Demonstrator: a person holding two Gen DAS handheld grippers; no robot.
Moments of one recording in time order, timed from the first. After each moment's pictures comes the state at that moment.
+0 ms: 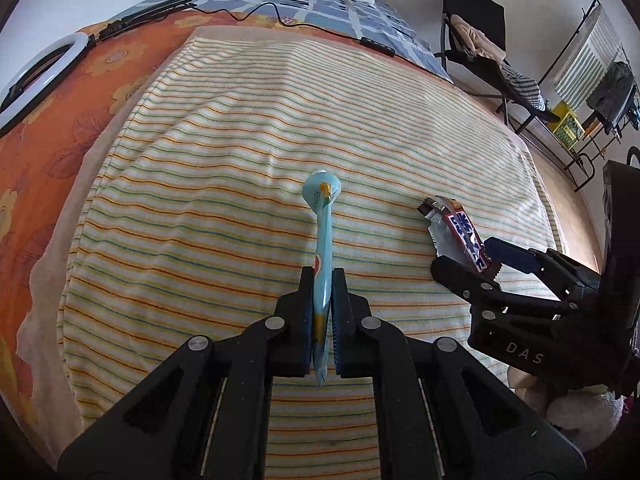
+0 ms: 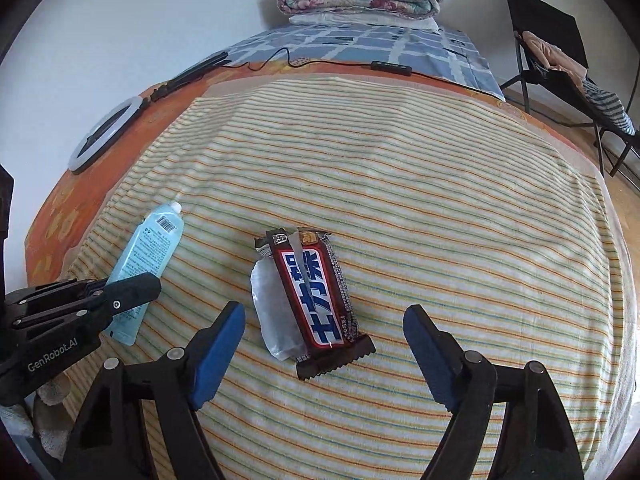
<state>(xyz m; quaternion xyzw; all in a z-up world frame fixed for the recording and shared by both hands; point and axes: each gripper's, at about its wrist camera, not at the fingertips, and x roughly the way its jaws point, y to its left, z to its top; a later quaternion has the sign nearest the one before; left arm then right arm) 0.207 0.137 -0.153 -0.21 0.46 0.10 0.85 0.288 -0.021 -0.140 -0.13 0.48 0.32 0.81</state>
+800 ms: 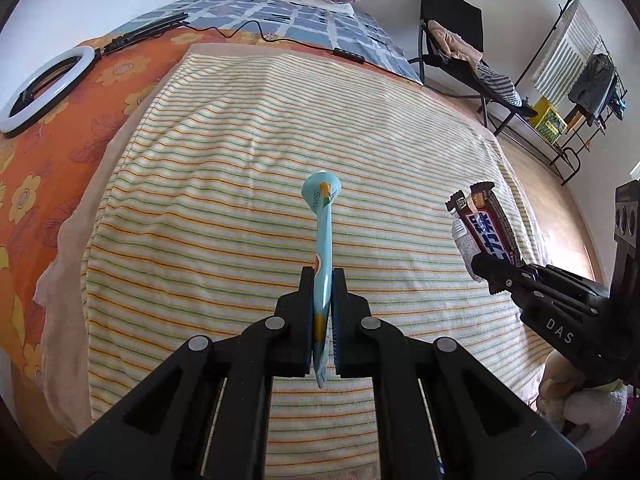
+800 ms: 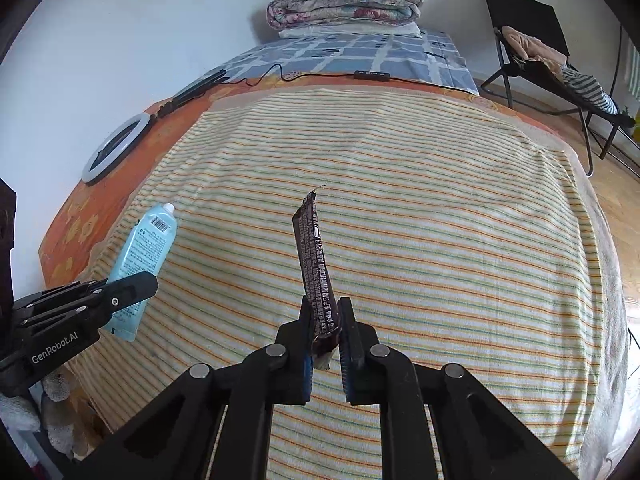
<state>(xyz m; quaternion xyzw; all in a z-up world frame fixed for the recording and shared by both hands) 0.152 0.102 -0.119 -0.20 0.45 0.08 0.87 0.247 -0.070 -0.110 -0.09 0.47 0.31 0.82</state>
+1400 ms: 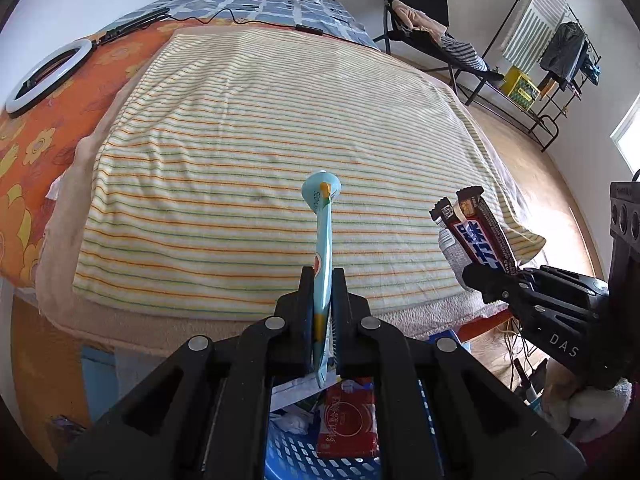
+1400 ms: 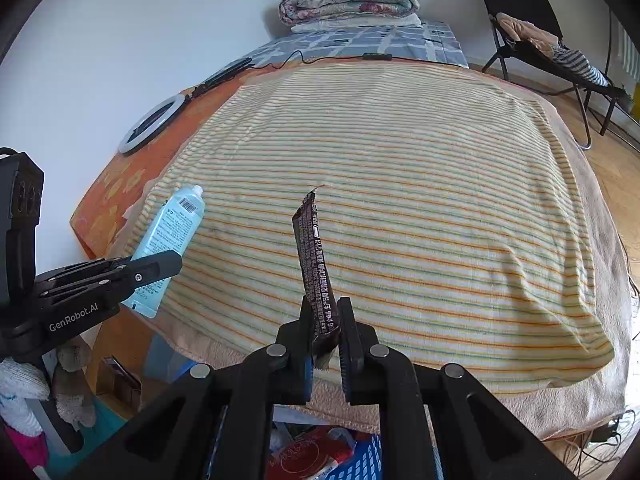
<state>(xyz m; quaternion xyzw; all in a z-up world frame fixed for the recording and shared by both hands) 0.049 0.036 -0.121 -0.17 0.46 0.03 0.87 0.136 -0.136 -0.109 -0.06 0.48 0.33 0.81</state>
